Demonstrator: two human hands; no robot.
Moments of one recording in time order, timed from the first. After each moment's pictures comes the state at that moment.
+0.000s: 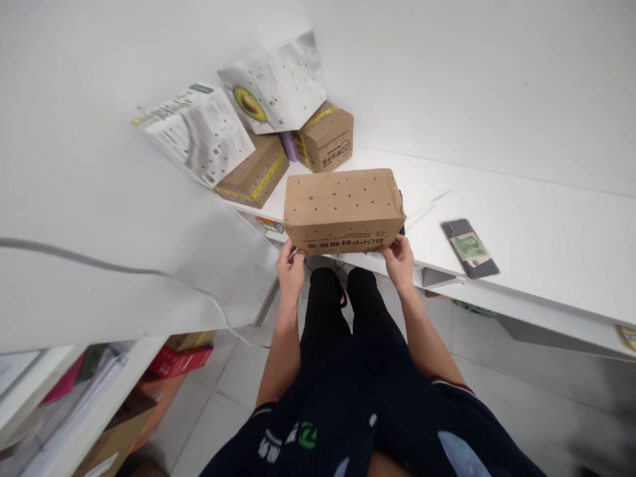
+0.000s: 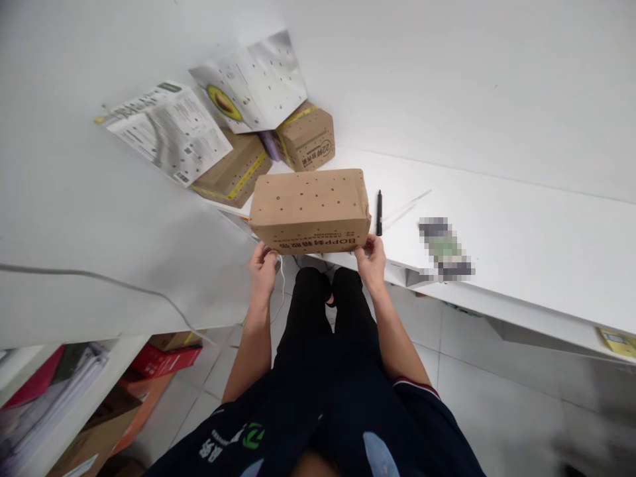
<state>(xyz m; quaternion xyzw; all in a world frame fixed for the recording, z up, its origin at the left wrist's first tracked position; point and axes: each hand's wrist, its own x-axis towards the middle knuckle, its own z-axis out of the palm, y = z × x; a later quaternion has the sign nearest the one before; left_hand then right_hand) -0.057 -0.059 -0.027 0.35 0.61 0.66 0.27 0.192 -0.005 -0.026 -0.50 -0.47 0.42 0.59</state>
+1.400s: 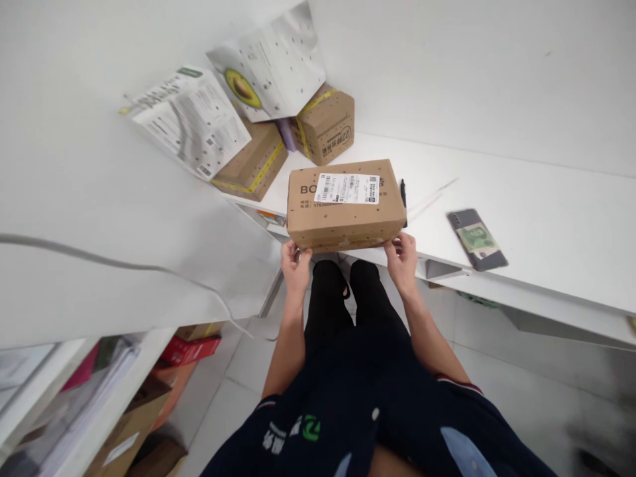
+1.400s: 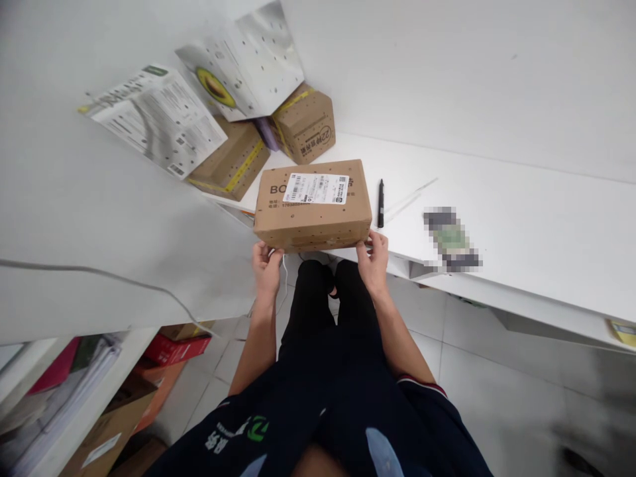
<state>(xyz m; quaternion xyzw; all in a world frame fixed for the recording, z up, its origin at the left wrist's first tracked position) -0.046 -0.067 -0.037 0.34 0.60 0.66 0.29 0.194 -0.026 -0.018 -0.58 -0.54 0.33 0.51</state>
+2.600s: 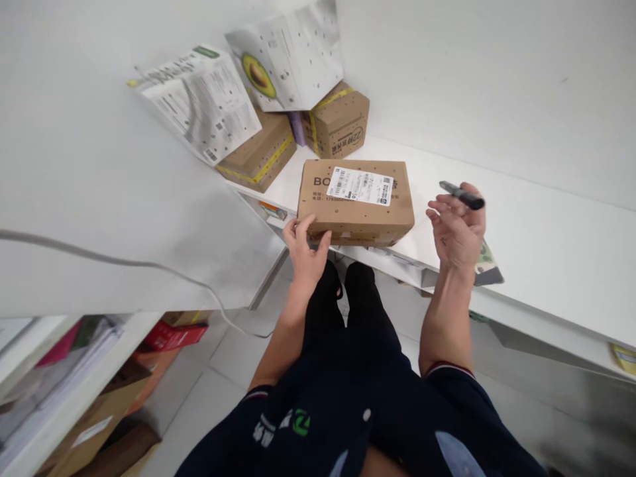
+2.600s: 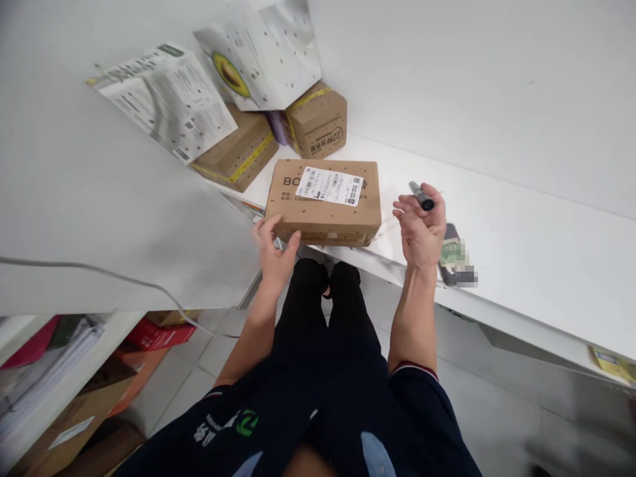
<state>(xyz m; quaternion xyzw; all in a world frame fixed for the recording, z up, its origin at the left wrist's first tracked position) -0.015 -0.055 0.013 0.52 0.67 0.53 0.03 0.242 0.040 0.076 -0.36 -0.47 0.46 0.67</state>
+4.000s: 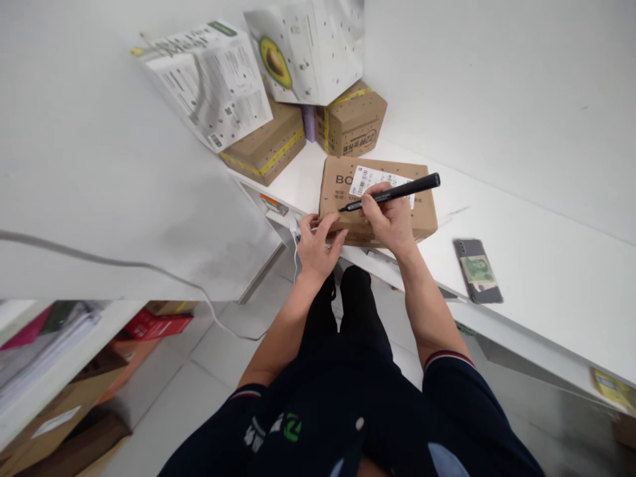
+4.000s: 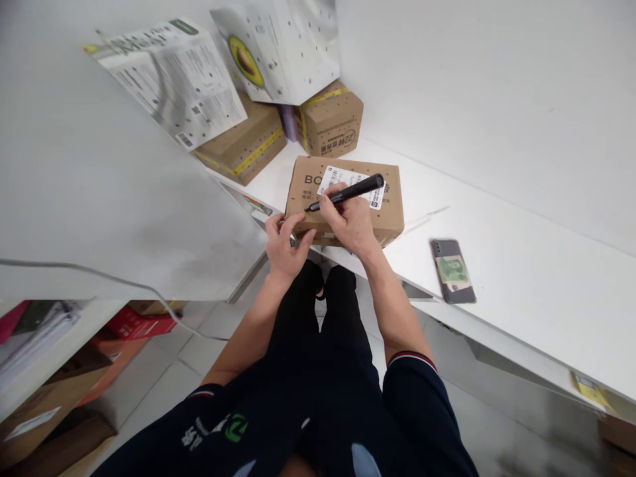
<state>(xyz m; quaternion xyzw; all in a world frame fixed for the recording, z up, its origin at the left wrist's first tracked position) -0.005 -0.036 0.016 0.54 0.69 0.48 -0.03 0.129 0.051 0.098 -0.32 -0.74 0.37 0.46</state>
